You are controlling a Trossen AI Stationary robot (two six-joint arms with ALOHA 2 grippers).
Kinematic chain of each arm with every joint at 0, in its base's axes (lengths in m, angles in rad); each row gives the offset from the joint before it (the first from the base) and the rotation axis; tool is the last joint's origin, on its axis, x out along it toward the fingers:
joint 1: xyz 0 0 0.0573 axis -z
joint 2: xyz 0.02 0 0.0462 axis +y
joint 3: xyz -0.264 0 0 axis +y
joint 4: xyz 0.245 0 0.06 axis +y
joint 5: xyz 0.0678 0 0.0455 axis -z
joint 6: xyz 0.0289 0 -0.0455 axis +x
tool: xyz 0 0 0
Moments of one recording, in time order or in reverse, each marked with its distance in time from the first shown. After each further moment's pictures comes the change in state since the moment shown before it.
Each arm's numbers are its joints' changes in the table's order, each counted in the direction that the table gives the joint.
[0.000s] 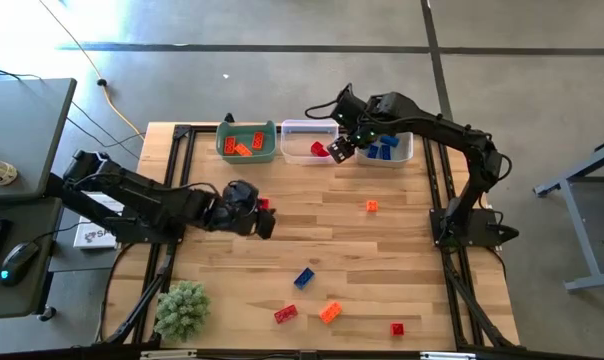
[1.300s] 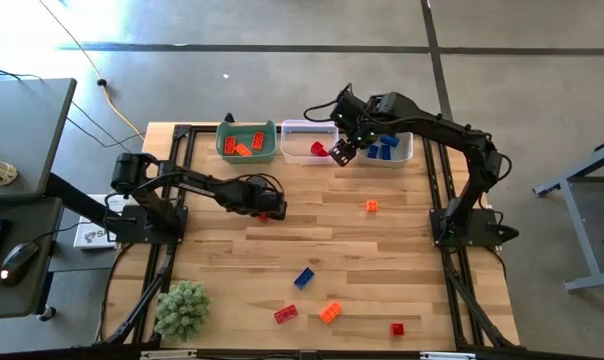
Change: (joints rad) left arm -0.305 0.404 0.000 0.077 0.311 -0.287; right arm 0.000 0.000 0.001 0.000 -0.015 -0.136
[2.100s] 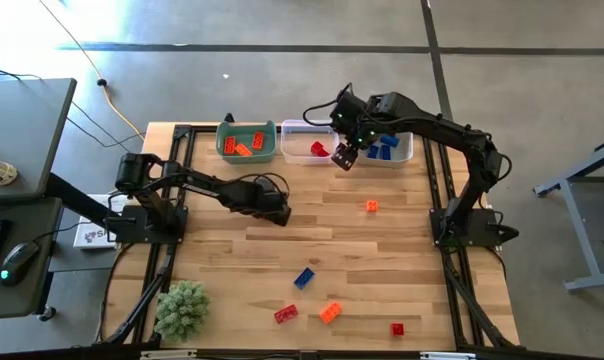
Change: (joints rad) left arm -0.003 0.032 -0.019 -0.050 0.044 0.173; right arm 0.000 0.000 0.000 -0.008 -0.053 -0.178
